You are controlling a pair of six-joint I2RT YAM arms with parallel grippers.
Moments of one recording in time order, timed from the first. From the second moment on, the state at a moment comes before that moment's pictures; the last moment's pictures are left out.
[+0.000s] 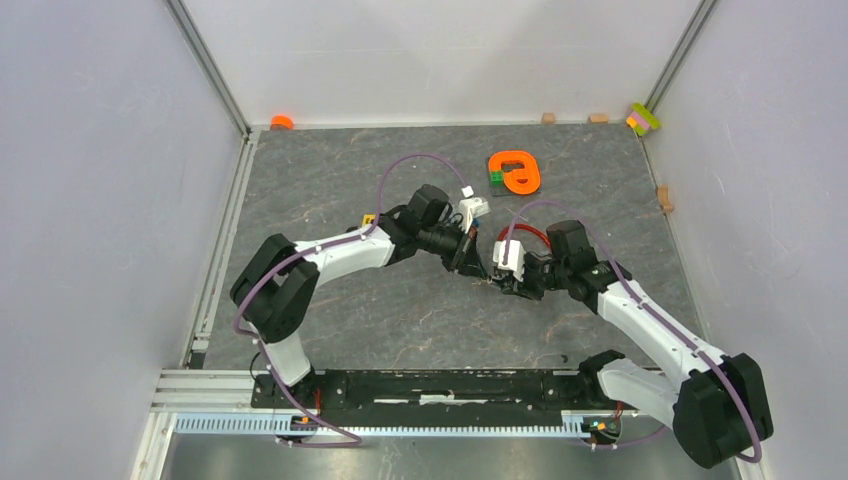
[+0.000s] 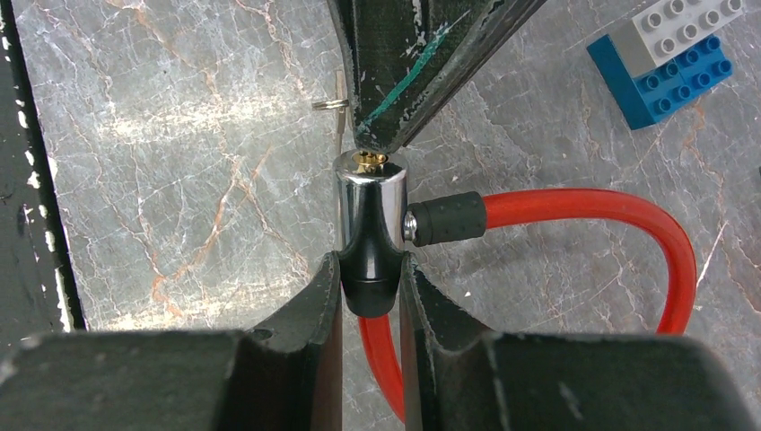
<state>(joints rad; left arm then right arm) -0.78 1.76 1.13 -0.02 0.78 -0.28 0.40 1.04 0.60 -0.43 -0.64 -0.81</state>
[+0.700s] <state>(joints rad) -0.84 1.64 1.06 -0.04 0.71 0.09 0.38 1.08 0.61 -0.43 -0.76 -0.79</state>
